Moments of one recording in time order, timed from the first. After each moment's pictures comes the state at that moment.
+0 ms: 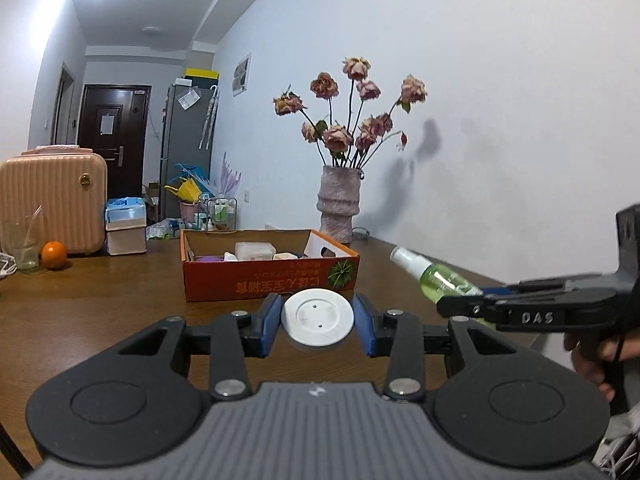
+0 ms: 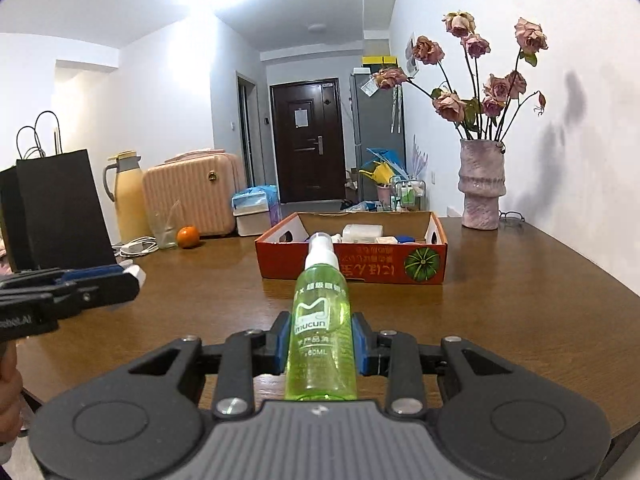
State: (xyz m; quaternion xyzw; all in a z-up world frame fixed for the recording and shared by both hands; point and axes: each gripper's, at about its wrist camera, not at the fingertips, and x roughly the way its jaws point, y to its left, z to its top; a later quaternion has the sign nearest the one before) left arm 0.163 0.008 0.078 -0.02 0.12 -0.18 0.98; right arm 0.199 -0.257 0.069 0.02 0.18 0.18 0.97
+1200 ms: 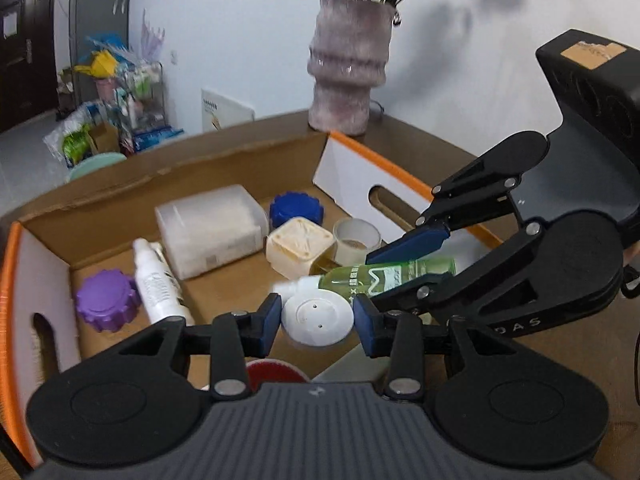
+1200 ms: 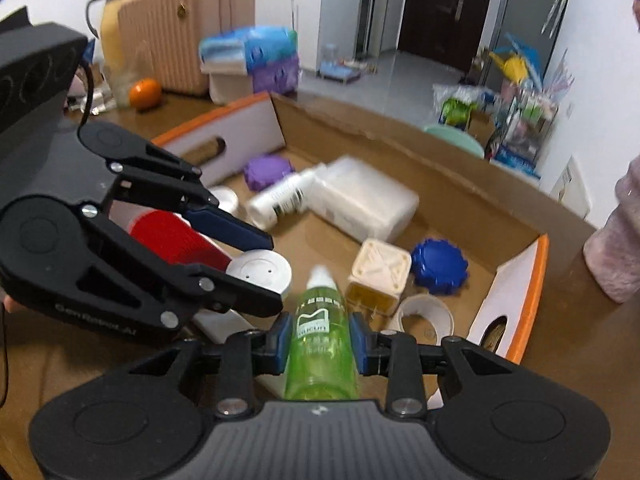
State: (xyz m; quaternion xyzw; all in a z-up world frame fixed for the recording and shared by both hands) left arm 0.625 -0.056 0.022 0.04 0.36 -0.29 0.88; right arm 0.643 -0.219 0.038 -0.18 0.40 0.33 0.83
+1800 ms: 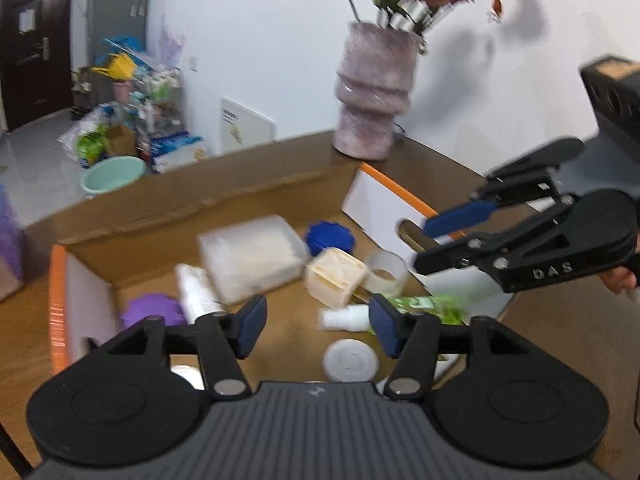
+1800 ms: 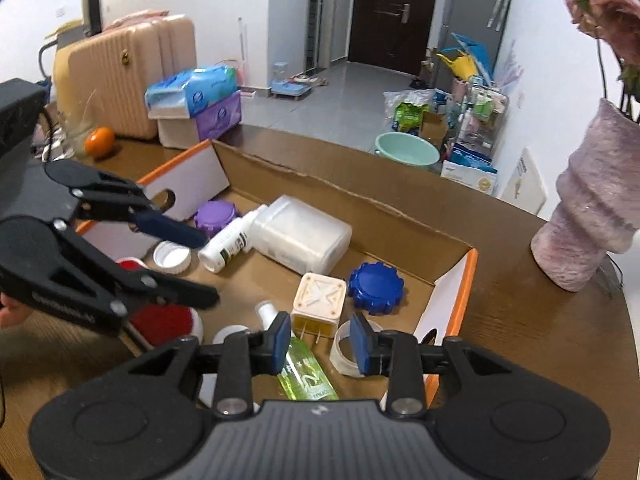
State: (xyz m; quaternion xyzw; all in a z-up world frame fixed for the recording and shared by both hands) left arm 0.630 -0.026 0.062 0.03 0.35 -0.25 0.90; right arm 0.656 -0.245 0.079 -0.14 0.38 0.27 0.87
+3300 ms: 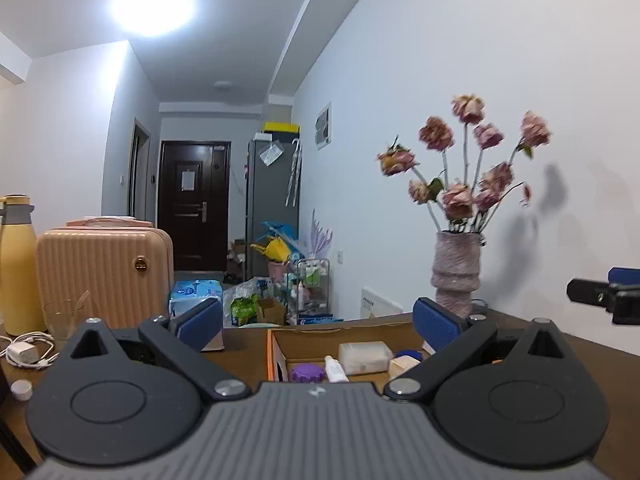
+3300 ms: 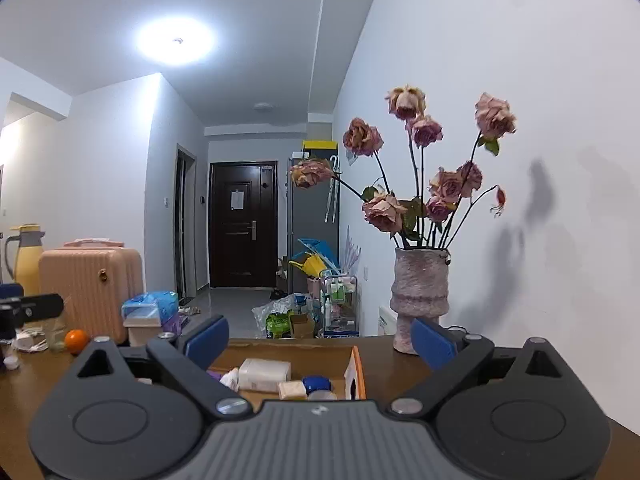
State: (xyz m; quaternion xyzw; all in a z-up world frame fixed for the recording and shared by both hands) left arm 0.326 0.019 0.122 -0.01 0.04 -0.04 1.00; right arm 0.354 -0.277 0.113 0.00 0.04 0.07 1.00
